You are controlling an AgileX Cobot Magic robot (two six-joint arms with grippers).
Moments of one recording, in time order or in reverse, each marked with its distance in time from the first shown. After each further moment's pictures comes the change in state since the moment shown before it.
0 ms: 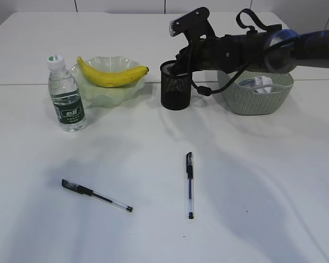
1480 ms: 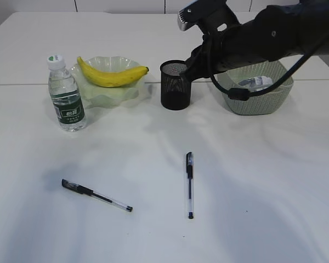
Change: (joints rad) left arm 0.000 -0.036 0.000 0.000 0.036 0.000; right arm 0.056 -0.443 0.464 -0.031 0.119 -0.003
